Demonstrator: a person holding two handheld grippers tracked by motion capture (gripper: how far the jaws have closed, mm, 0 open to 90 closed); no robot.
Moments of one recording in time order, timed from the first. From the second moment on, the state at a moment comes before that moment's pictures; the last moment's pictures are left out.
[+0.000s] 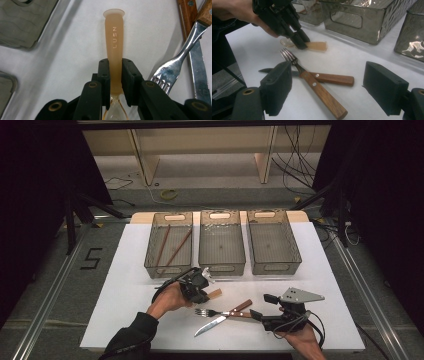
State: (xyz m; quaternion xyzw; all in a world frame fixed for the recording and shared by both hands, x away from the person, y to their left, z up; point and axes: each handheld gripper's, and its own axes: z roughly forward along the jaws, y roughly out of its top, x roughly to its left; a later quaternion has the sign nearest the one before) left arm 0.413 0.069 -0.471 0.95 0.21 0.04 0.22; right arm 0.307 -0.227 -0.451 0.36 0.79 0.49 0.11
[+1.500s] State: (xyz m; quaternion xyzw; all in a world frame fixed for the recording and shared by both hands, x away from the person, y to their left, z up) left arm 0.415 0.083 -0.446 0.93 0.23 0.05 0.27; right arm 0.307 -0.226 -0.451 0.36 0.79 0.49 0.11
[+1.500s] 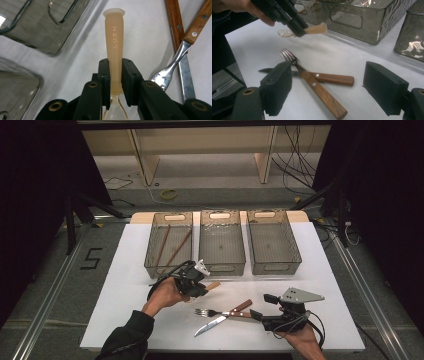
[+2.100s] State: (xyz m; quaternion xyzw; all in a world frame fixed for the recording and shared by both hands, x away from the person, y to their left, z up) left arm 0.421 0.084 -0.419 0.92 0.24 0.07 0.31; right arm 0.308 -0.226 -0.451 0.36 0.79 0.49 0.11
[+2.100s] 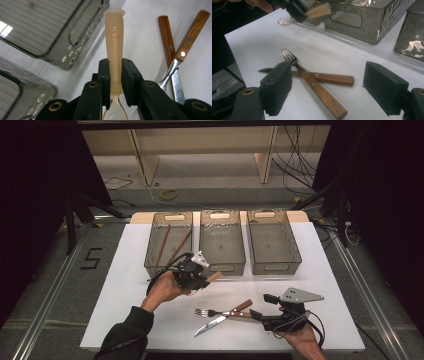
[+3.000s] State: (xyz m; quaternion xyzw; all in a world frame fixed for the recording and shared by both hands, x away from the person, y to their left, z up) left arm 0.472 0.071 -0.374 0.88 0.29 0.11 0.36; right arm 0.309 -0.226 -0.452 0.36 0.79 0.49 0.10
